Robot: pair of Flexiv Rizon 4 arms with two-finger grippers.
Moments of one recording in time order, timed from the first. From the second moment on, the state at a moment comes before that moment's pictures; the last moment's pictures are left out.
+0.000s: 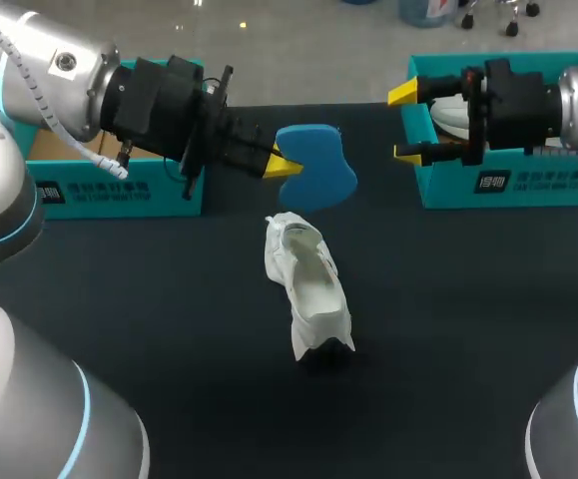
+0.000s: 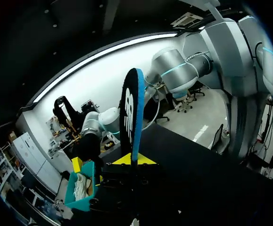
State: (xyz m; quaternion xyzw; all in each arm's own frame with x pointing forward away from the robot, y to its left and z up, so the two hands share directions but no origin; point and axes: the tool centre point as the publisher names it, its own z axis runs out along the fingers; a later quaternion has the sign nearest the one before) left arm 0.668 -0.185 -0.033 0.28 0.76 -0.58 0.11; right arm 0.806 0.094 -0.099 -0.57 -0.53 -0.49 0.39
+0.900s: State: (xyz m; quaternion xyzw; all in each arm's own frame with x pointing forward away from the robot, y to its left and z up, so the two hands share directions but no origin) left arm 0.700 -0.186 -0.072 0.51 0.62 -0.44 0.40; right arm 0.806 0.094 -0.099 -0.57 -0.53 -0.49 0.39
